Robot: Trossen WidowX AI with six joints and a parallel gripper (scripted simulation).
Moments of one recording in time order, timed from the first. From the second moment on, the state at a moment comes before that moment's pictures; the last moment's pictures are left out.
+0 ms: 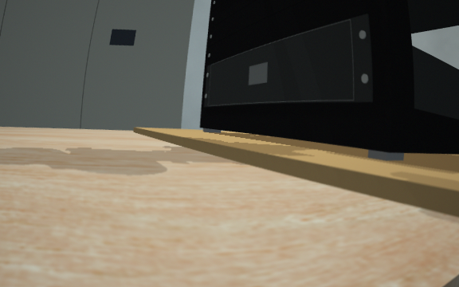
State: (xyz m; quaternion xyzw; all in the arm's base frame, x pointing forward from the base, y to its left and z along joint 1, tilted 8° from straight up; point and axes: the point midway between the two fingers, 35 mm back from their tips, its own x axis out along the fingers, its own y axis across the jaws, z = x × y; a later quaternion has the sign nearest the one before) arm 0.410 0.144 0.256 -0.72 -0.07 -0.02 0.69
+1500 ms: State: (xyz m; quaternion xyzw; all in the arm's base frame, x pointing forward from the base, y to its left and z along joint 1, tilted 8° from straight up) arm 0.376 0.142 0.251 -0.72 -0.07 -0.02 0.69
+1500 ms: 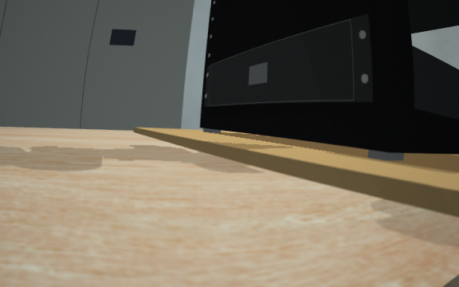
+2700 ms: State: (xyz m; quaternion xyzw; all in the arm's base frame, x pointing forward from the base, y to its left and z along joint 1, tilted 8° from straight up) arm 0.347 0.056 0.288 -0.72 -0.06 -0.02 0.69
